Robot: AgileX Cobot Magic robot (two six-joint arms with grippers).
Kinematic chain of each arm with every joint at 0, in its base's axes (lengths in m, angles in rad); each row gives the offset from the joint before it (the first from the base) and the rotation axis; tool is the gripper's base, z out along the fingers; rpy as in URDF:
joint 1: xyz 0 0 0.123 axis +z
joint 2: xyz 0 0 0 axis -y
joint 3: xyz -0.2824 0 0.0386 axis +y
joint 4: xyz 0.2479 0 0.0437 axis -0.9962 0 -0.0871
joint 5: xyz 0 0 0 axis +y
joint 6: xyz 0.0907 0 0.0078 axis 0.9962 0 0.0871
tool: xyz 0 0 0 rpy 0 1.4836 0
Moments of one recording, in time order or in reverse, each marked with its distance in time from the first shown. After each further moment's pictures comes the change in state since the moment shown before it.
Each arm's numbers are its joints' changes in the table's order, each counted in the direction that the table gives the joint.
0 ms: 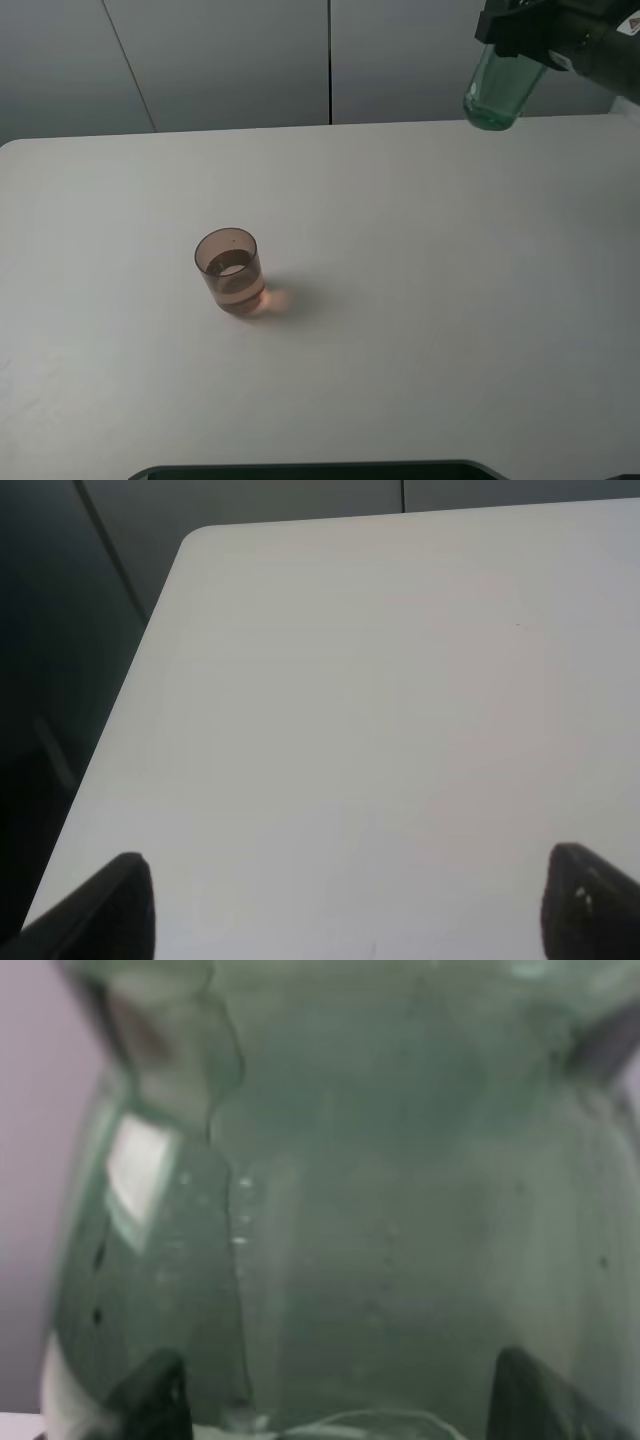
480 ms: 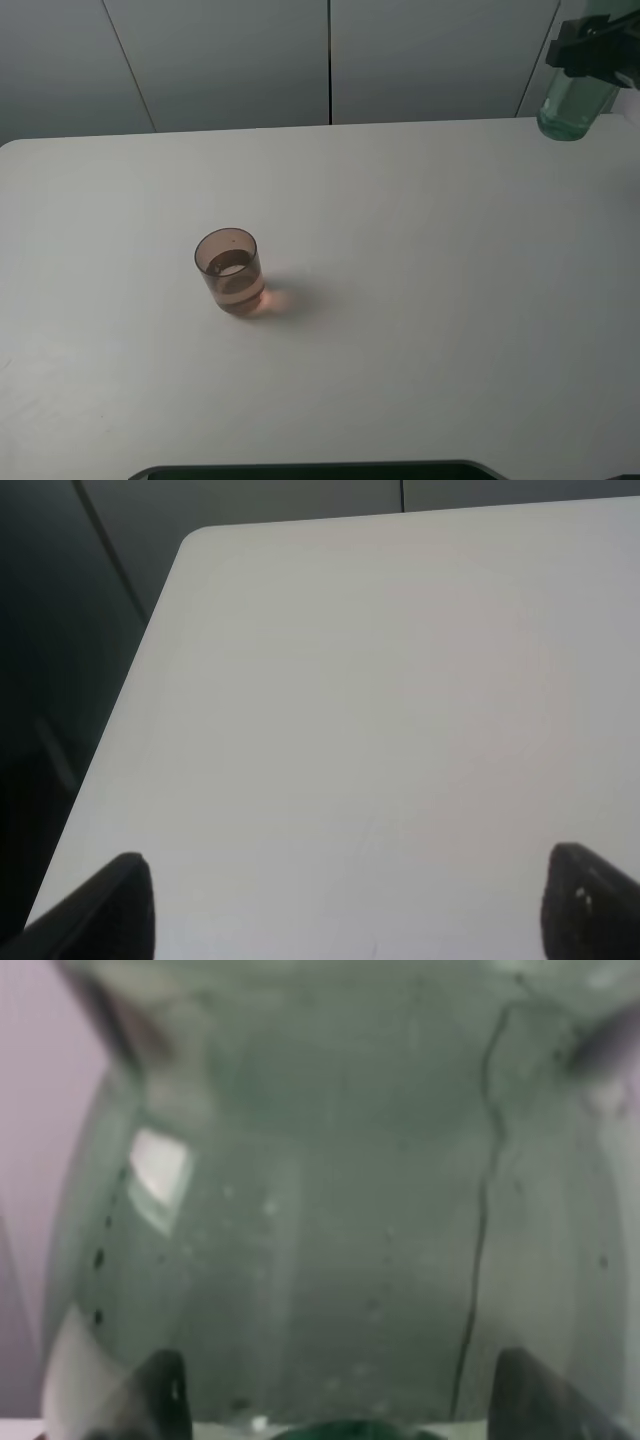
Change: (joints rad) left arm 0.000 0.000 0.000 0.000 0.000 0.004; right arm -0.294 -0.181 -0.029 0.204 -0.097 0.070
